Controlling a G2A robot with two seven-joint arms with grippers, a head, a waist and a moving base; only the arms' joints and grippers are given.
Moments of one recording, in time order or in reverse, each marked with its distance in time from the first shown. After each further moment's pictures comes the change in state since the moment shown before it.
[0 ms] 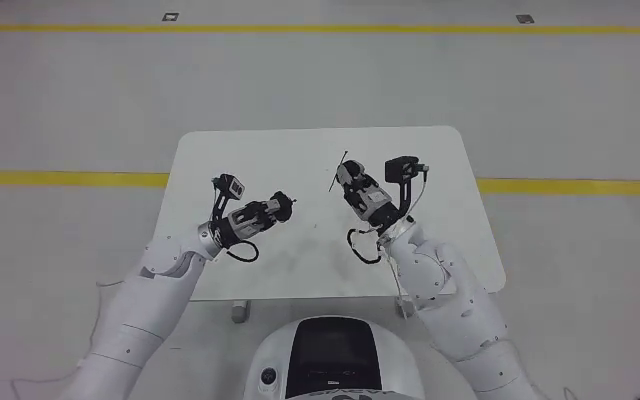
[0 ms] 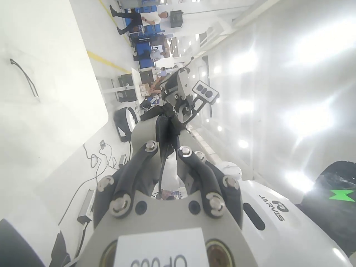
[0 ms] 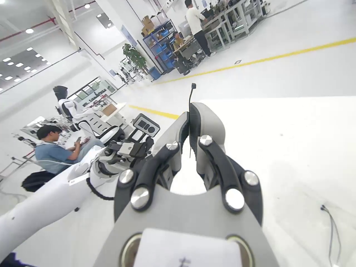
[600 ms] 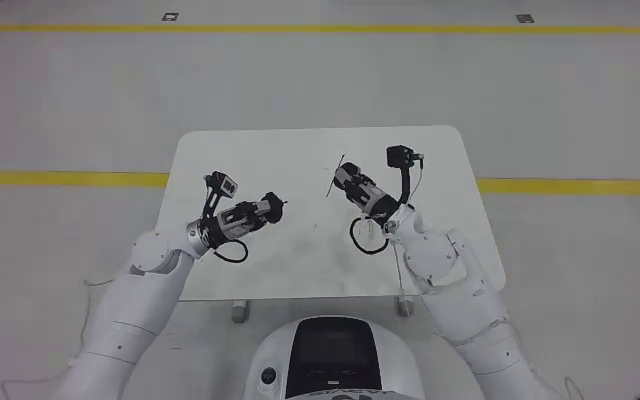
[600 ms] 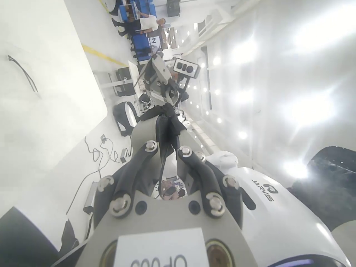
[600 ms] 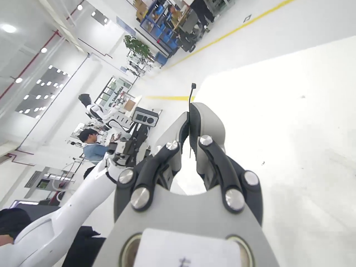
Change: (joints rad) left arm -0.018 0.010 -0.035 0.033 -0.036 -0.018 -0.102; right arm 0.072 -0.007 0.042 0.059 0.290 0.063 0.229
